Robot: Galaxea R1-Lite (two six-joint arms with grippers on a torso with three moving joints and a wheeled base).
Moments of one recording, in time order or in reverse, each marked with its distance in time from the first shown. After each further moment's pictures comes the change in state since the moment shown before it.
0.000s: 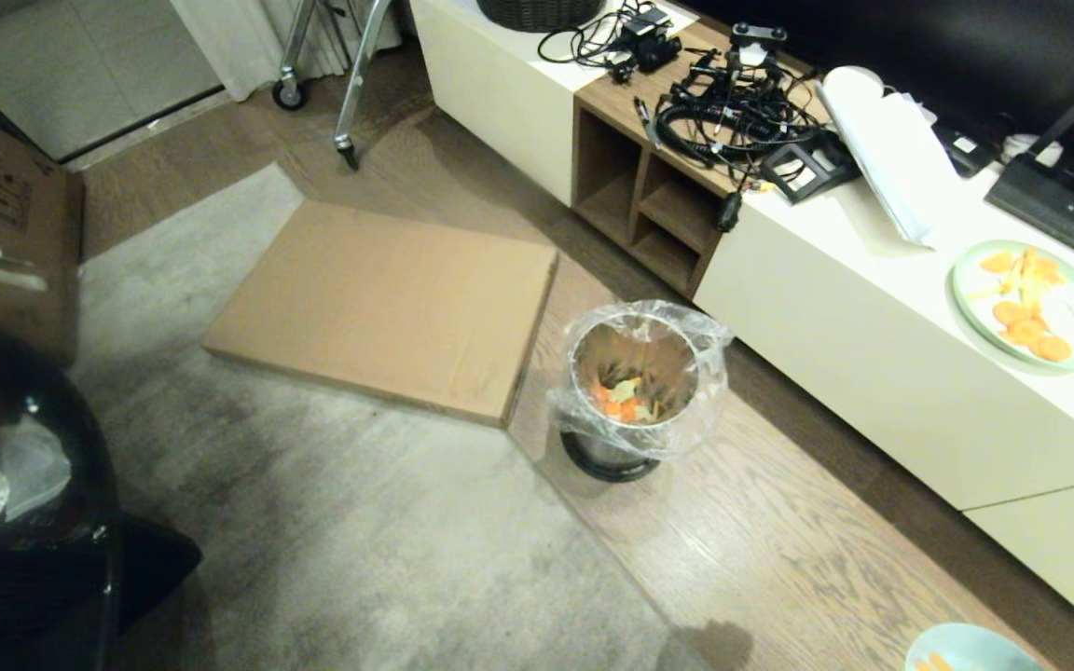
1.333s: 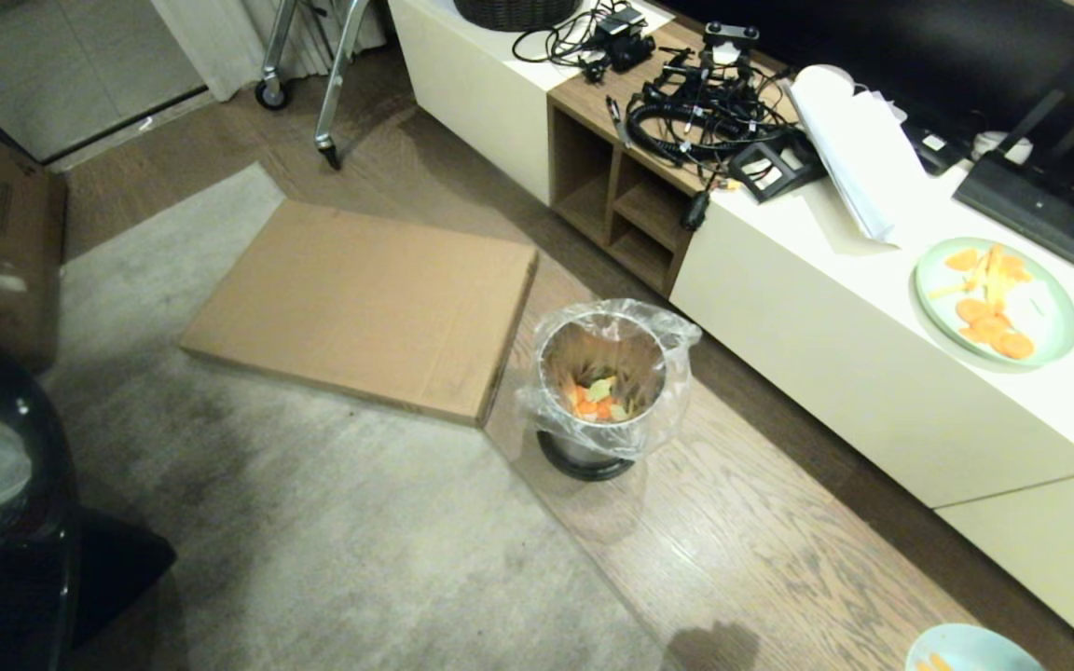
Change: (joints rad) left arm 0.000 0.000 0.000 0.000 -0.002 0.000; right arm 0.001 -0.009 0.000 0.006 -0.001 -0.001
